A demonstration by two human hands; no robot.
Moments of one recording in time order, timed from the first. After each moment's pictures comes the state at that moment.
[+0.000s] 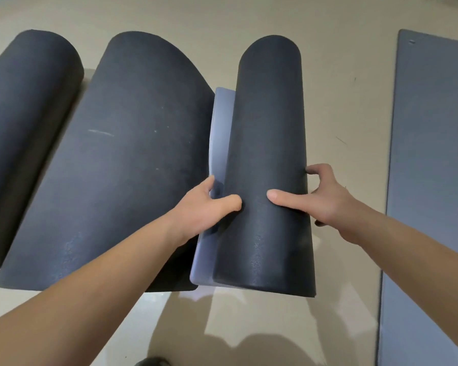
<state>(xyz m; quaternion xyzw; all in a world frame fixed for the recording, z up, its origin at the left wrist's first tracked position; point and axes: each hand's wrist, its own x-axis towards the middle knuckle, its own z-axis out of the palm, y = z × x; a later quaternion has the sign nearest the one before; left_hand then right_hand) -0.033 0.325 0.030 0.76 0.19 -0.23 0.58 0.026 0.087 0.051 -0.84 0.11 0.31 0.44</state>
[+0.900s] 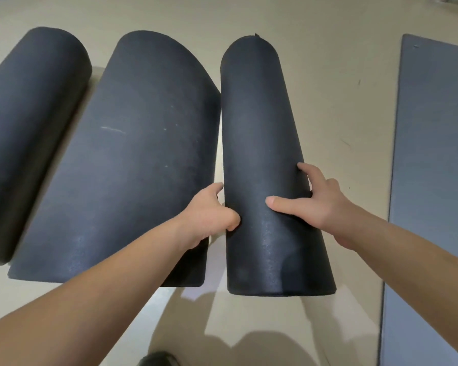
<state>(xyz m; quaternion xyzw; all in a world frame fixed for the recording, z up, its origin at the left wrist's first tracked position) -0.036 0.321 0.016 0.77 0.22 -0.23 0.55 0.014 0.102 0.049 -0.87 0.06 0.29 0.39</state>
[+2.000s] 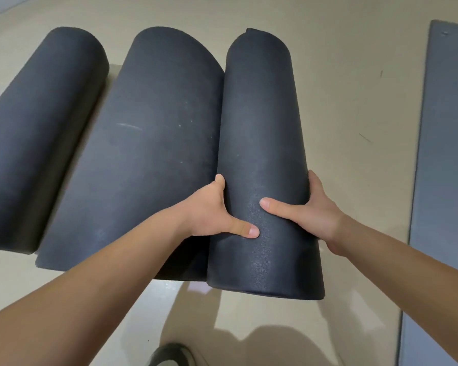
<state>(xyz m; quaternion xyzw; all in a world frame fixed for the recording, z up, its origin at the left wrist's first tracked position) -0.038 0.362 0.007 0.84 0.11 -0.29 0.44 0.004 0.122 0.016 -0.78 0.05 0.32 0.54</state>
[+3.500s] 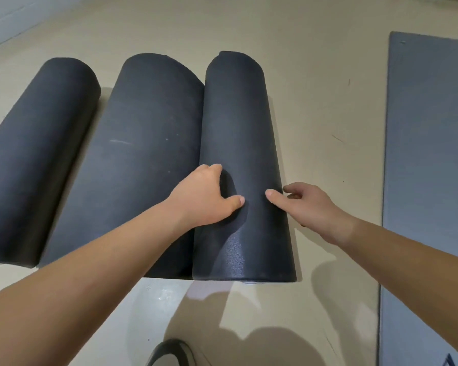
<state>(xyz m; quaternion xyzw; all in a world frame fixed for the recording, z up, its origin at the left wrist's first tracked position) -0.039 0.328 0.078 0.97 0.06 -0.15 0.20 -0.005 0.099 0.041 -0.85 0.07 0.28 0.44</state>
